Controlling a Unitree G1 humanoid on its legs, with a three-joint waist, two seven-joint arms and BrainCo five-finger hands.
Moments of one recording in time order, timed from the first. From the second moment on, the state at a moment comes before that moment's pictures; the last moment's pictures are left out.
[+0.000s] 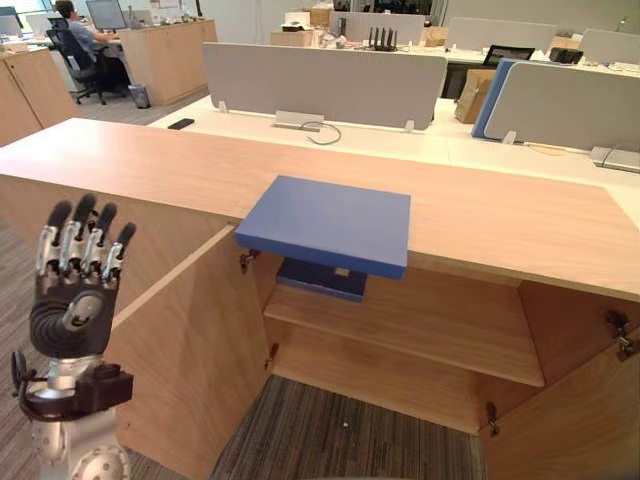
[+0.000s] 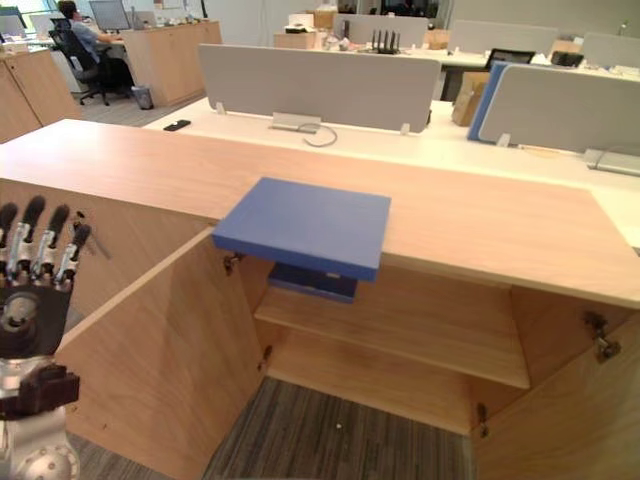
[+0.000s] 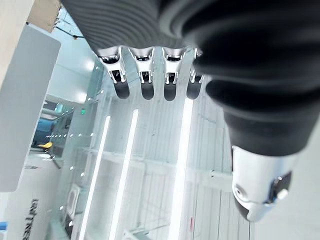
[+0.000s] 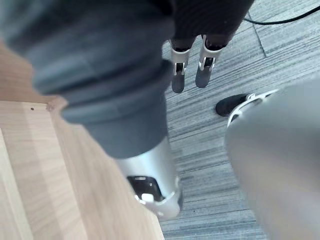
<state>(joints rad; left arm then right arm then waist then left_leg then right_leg) 0.32 0.25 0.34 -0.56 -0.81 -0.28 -0.24 0.11 -0.03 -0.51 1.15 0.05 0.07 0.03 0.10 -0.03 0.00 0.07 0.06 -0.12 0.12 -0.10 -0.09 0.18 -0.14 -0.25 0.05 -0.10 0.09</state>
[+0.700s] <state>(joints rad) 0.11 0.16 -0.02 -0.43 0.64 -0.14 0.42 0.10 0.00 -0.35 1.13 0.13 0.06 -0.11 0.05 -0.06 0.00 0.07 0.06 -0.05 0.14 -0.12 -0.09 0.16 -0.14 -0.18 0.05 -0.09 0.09</state>
